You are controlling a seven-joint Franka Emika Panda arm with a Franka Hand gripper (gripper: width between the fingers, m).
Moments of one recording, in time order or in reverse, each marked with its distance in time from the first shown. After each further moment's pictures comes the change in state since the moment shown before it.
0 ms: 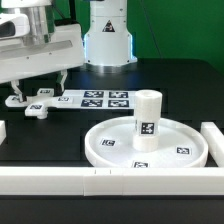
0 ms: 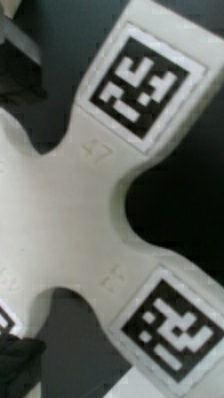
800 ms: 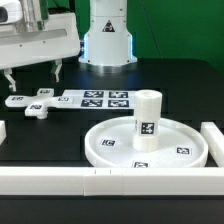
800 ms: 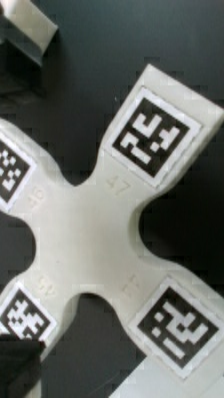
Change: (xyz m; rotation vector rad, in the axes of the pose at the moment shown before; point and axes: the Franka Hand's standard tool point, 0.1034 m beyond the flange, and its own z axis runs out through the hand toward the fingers) arm 0.000 0.009 -0.022 -0.009 0.014 0.006
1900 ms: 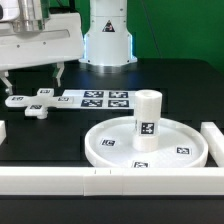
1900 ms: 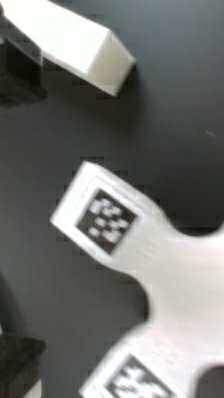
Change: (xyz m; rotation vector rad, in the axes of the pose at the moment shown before) arm 0.038 0.019 -0.004 -0.025 0.026 0.048
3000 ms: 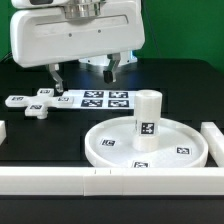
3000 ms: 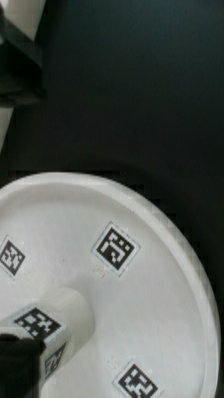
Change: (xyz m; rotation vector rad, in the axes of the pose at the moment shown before) arm 0.119 -0.038 -0.023 0.033 0.022 0.157
